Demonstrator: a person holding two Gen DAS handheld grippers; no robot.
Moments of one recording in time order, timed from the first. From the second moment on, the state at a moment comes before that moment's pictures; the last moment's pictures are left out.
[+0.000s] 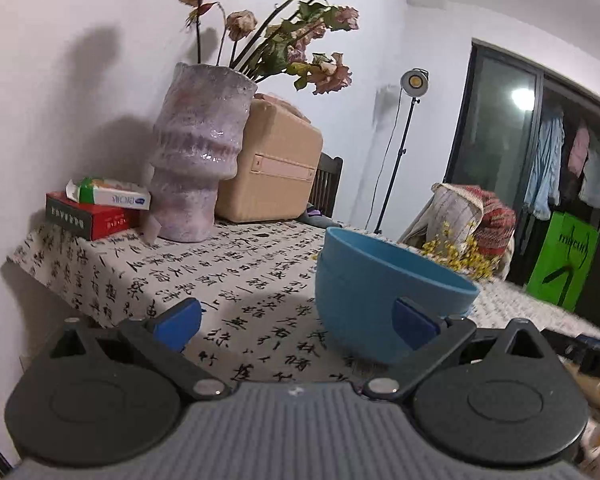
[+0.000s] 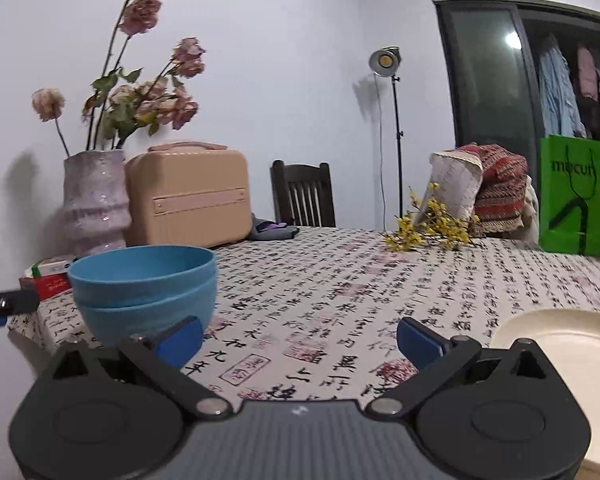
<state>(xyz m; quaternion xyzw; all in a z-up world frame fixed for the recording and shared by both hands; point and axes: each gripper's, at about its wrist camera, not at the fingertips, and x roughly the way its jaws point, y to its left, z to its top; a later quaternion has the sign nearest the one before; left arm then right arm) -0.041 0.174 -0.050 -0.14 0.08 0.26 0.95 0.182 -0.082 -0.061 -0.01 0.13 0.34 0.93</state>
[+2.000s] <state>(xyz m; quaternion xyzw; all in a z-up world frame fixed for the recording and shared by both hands) 0.038 0.065 -0.057 -0.08 0.11 -0.01 0.99 0.135 -0.201 -0.077 0.03 0.13 0.14 0.98</state>
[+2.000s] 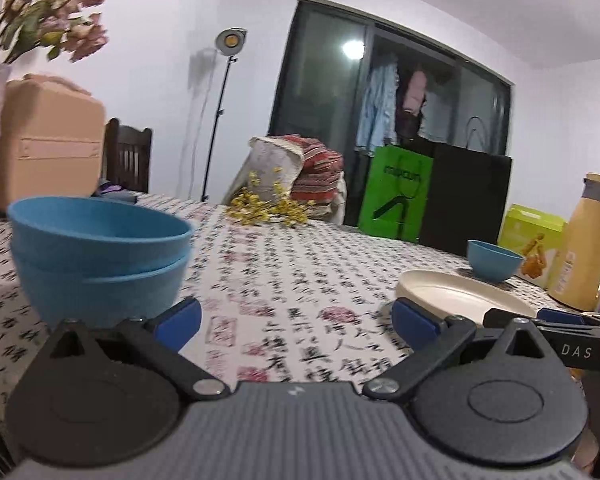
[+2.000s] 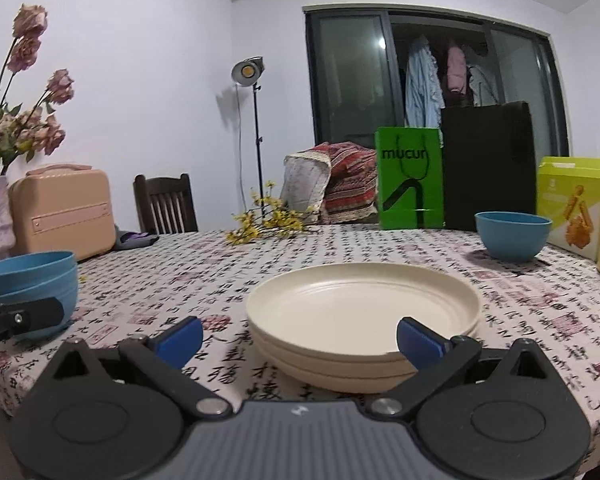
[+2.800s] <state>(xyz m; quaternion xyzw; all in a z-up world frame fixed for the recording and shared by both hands) 0.089 0.006 -0.043 -0.07 0.10 -0.10 0.99 0.137 -0.253 -0.060 0.04 0.09 0.06 0.99</state>
